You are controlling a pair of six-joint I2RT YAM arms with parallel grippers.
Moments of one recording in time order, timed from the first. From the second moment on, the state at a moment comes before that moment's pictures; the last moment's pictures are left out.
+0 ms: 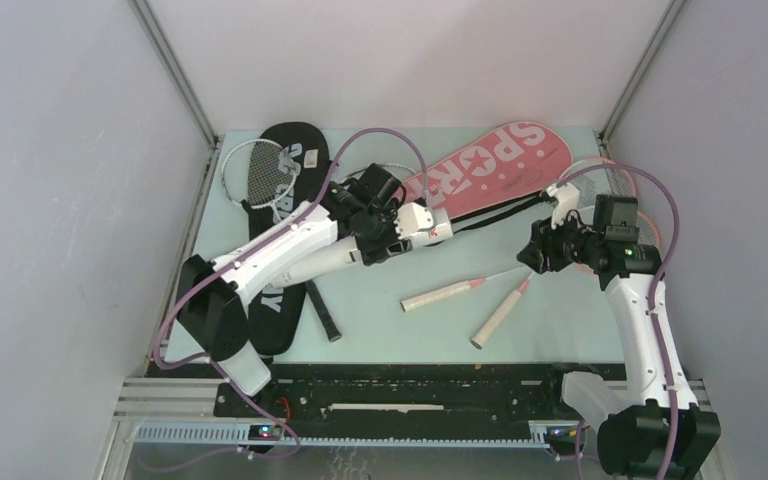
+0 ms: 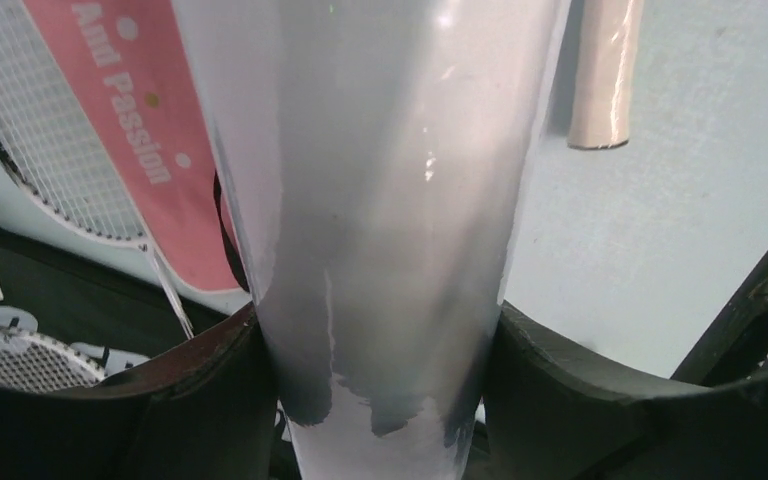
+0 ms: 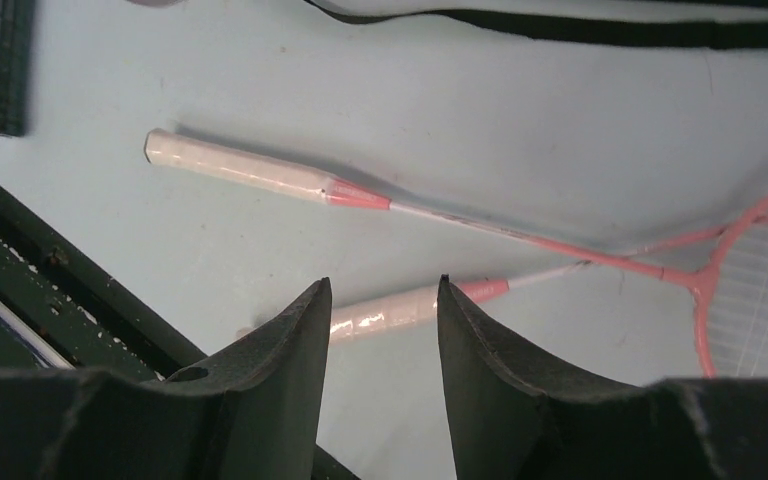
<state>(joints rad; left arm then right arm) -0.72 1.65 1.49 -0.91 0.09 0.61 -0.08 1.00 0.96 -0.78 -0.64 -0.36</state>
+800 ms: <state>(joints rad) -0.02 1.40 1.01 -0.76 -0.10 0.65 -0.11 1.04 0.93 -0.77 -0.67 -0.35</state>
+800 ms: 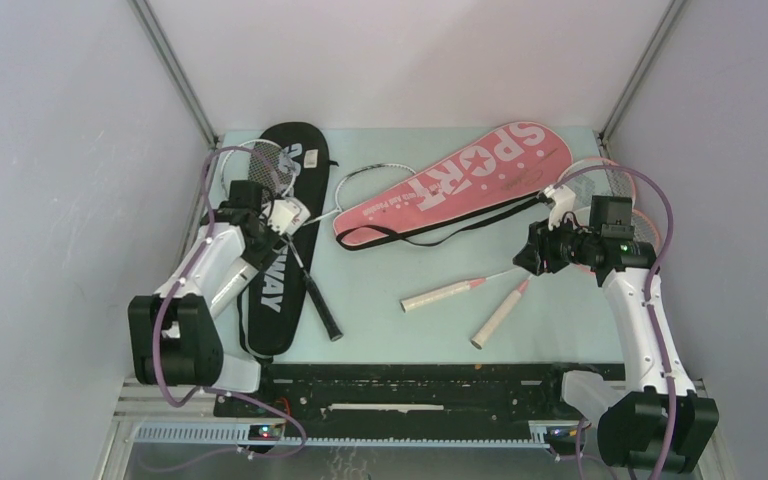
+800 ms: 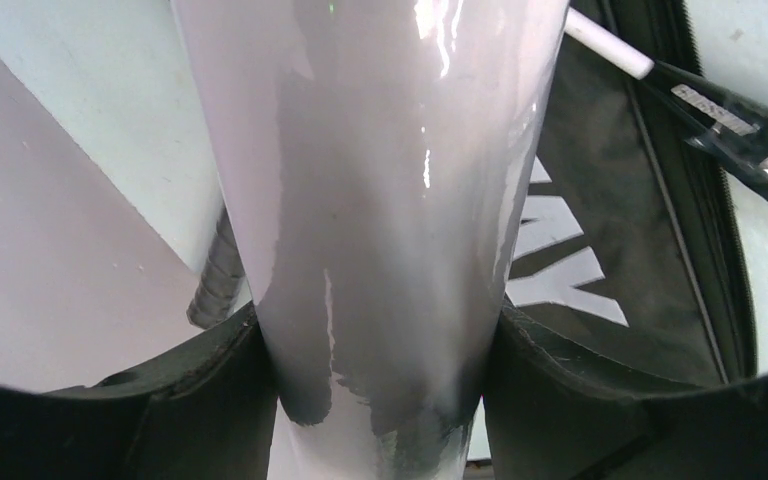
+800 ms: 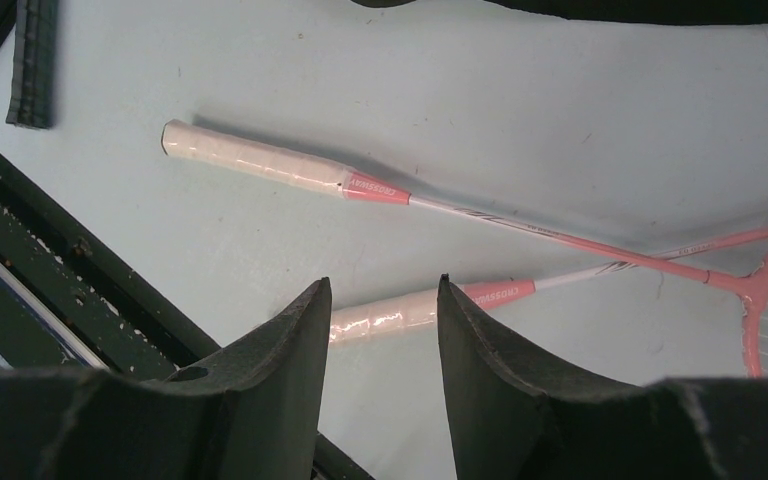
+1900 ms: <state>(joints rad) -0.01 1.31 1.17 -0.68 0.24 0.49 -0.11 1.05 0.93 -0.76 -0.67 -0.33</state>
